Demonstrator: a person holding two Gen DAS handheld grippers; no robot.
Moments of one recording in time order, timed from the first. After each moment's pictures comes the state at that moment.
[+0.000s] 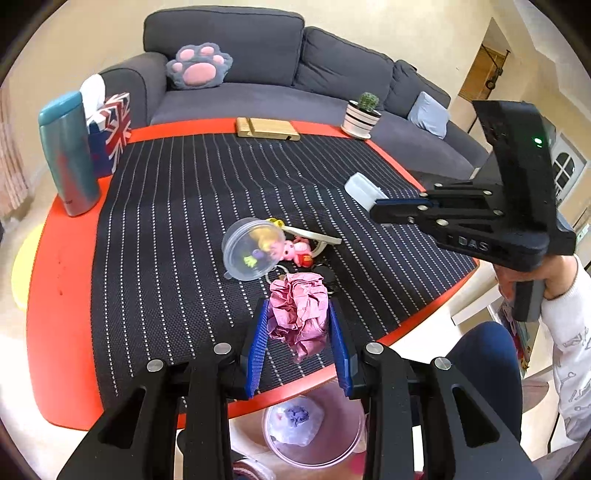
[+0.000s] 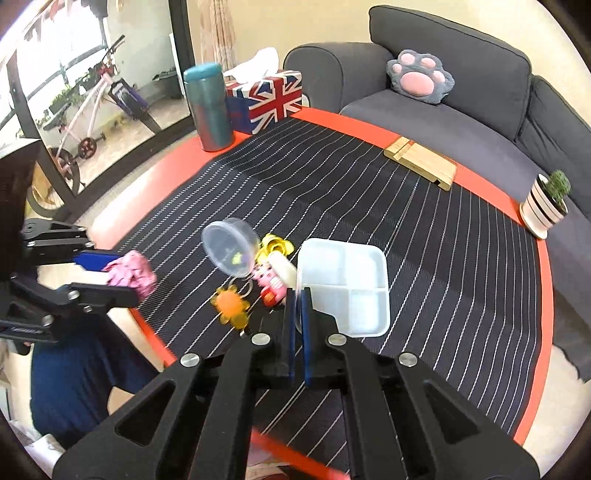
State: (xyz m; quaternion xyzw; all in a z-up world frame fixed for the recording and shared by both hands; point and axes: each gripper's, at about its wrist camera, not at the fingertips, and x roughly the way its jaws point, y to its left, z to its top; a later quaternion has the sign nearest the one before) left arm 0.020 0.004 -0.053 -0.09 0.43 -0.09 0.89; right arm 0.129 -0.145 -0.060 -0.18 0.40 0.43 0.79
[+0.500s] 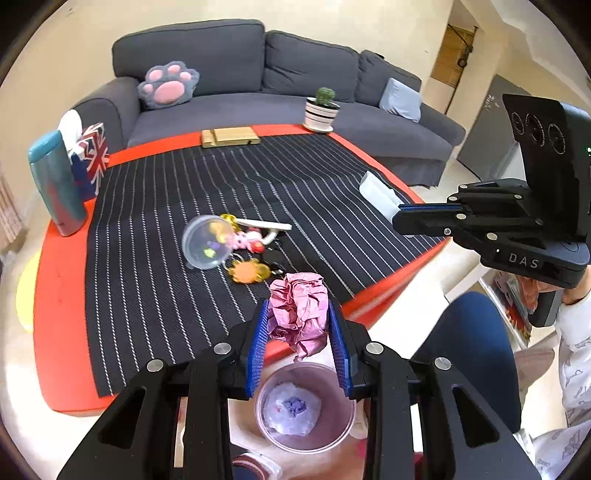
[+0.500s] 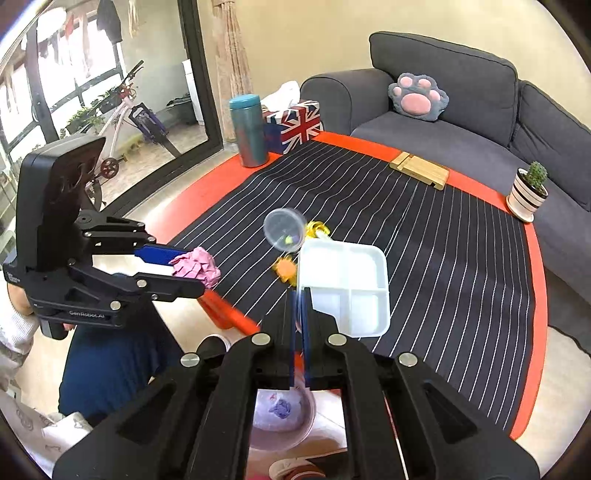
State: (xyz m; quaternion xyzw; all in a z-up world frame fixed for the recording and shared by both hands) left arm -0.022 -0.041 -0.033 -0.04 0.42 -0.13 0.90; right arm 0.046 -0.203 -0.028 -0.14 0.37 0.45 0.80
